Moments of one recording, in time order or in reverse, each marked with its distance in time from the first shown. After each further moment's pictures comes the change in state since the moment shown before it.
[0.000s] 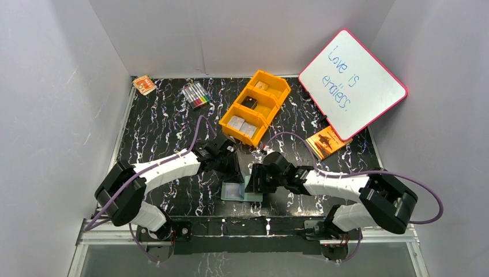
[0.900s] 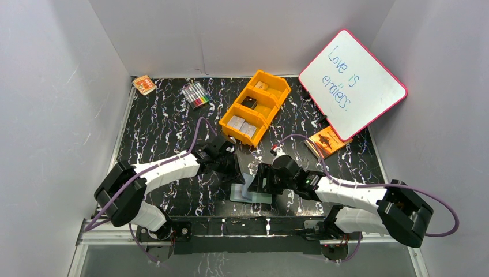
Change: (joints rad) left arm 0.000 -0.010 -0.038 0.088 0.057 -0.010; right arm -0.015 -0.167 -0.108 0.002 0.044 0.068
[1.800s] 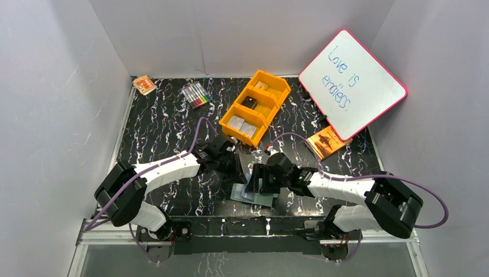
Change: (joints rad) left arm -0.002 0.002 0.001 0.022 0.025 -0.001; right arm 0.000 0.113 0.058 0.009 -0.032 -0.056
